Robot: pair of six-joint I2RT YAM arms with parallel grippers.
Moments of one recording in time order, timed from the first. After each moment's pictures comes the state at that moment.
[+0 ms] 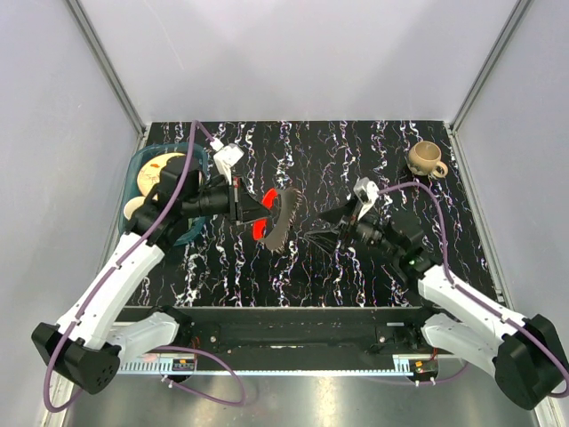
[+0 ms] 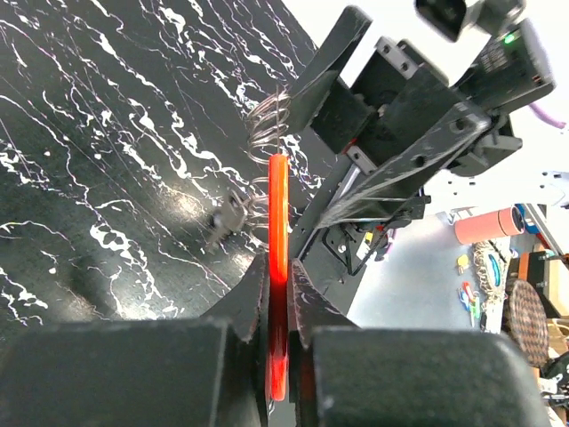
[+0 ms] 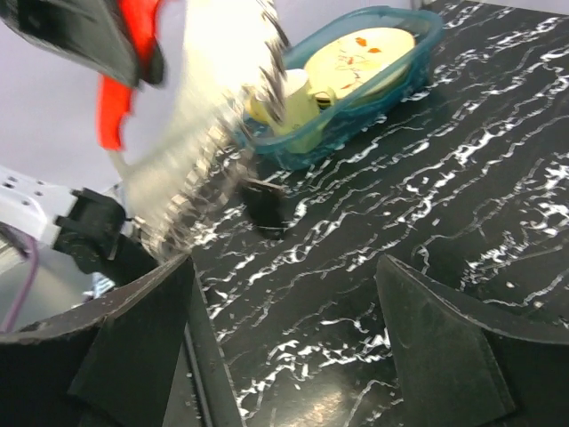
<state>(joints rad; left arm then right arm) -0.46 1.04 1.08 -0.43 0.73 -0.43 0.58 0.95 0.52 0.48 -0.56 0.42</state>
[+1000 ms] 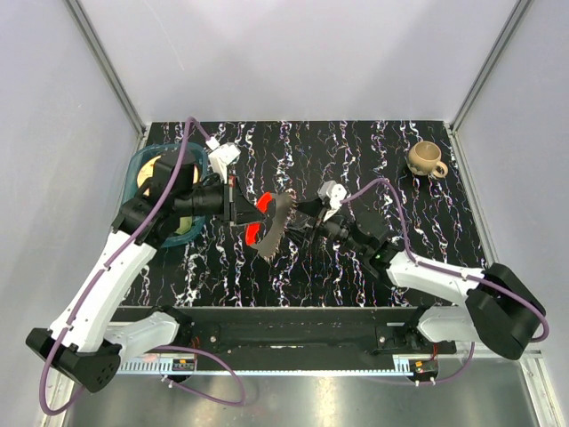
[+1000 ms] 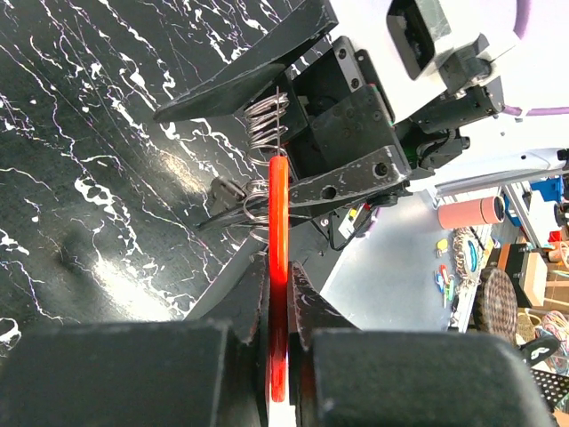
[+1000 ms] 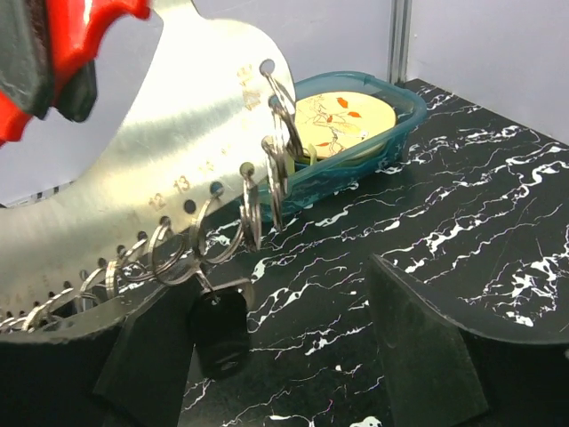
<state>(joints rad) -0.46 1.06 1.26 -0.72 0.72 -0.41 0.80 1.24 0.55 0.85 -0.30 0.16</state>
